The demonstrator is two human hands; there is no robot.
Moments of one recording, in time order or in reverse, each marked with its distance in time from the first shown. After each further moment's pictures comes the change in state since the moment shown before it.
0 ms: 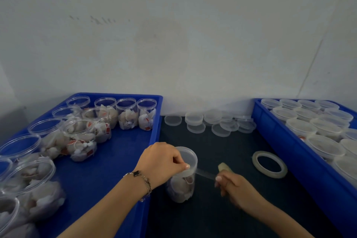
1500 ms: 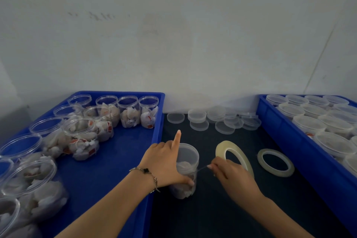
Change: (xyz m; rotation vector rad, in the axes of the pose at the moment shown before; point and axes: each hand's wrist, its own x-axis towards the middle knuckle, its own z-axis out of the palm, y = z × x) left_hand 0.016 -0.023 0.023 0.322 -0.263 -0.055; right_hand 0.021 -0.014 0.010 -0.399 0.283 -0.215
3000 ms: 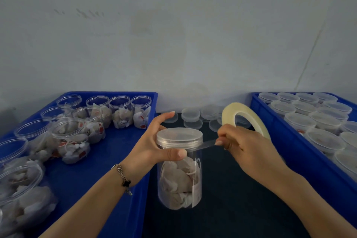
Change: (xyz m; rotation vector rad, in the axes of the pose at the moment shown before) left_hand -0.026 0.005 -0.043 -1.297 0.190 0.151; right_hand -0.001 -0.041 -0.100 -0.059 0.229 -0.219
